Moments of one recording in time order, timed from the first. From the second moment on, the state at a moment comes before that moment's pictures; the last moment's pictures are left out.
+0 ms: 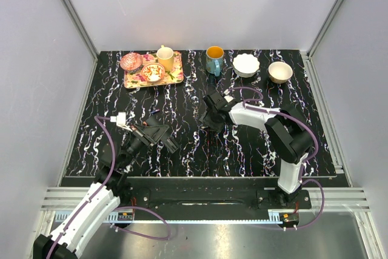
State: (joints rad) left arm -0.40 0.38 0.10 0.39 0.26 -1.05; right arm 0.71 1.87 1.17 -0.37 0.12 1.21
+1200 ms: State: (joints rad) left arm -0.40 0.40 0.09 0.39 0.27 -1.05; right arm 0.72 1.91 1.27 -0.49 0.19 0.76
